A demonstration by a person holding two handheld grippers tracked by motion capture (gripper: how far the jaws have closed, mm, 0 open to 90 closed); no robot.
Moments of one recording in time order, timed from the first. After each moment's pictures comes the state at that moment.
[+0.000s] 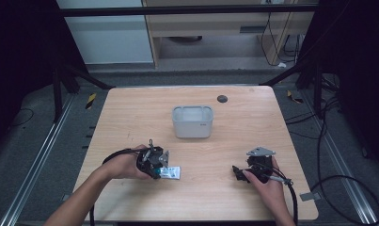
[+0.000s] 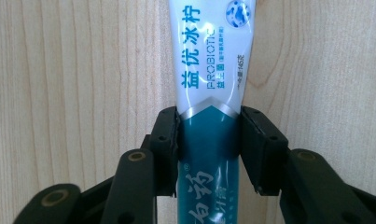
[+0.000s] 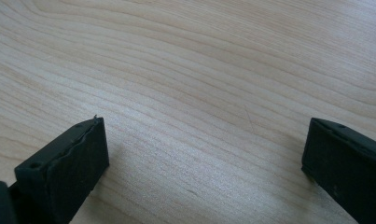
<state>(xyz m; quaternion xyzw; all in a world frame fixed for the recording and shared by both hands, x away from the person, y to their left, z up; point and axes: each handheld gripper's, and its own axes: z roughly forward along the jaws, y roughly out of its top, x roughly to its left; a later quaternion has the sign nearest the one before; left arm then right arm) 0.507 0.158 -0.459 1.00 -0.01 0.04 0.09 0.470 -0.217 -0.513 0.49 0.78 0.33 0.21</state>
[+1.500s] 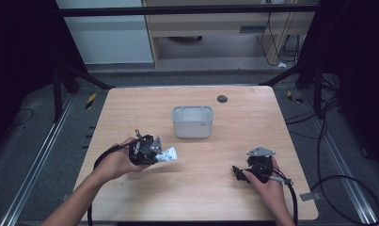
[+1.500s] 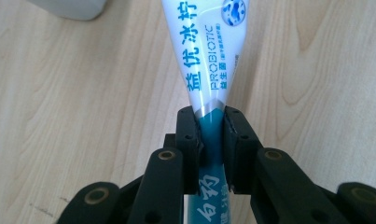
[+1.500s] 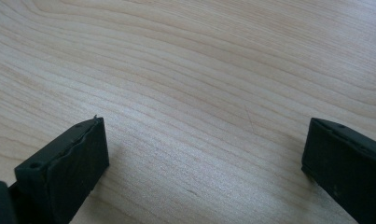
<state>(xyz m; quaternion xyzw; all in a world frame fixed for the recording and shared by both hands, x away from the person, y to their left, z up) 0.505 0.174 -0.412 0.98 0.09 0.12 0.14 0.470 -0.217 -0.513 0.49 0.78 0.33 0.21</state>
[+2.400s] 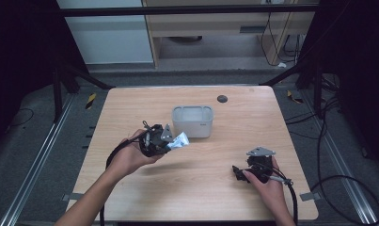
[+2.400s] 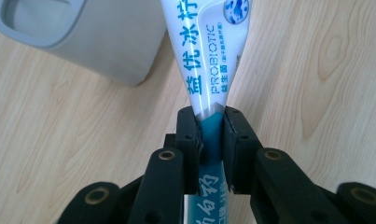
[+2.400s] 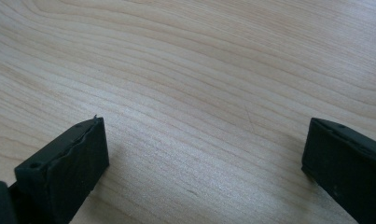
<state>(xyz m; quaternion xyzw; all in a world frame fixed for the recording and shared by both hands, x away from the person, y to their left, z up) 0.508 0.137 -0.382 0.96 0.14 0.17 0.20 0.470 -0.217 -0.513 0.49 0.78 0.33 0.21</state>
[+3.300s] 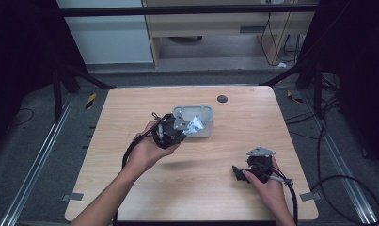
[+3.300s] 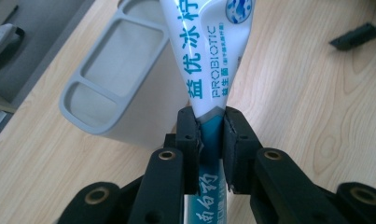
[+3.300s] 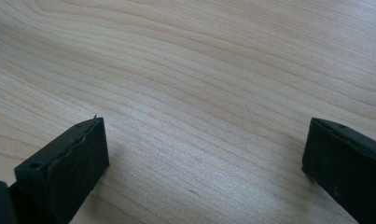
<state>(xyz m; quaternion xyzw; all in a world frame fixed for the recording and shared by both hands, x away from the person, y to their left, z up) 0.509 0.096 -0.349 0.92 0.18 0.21 0.28 0.470 -0.217 -0.513 0.49 0.78 0.33 0.21</state>
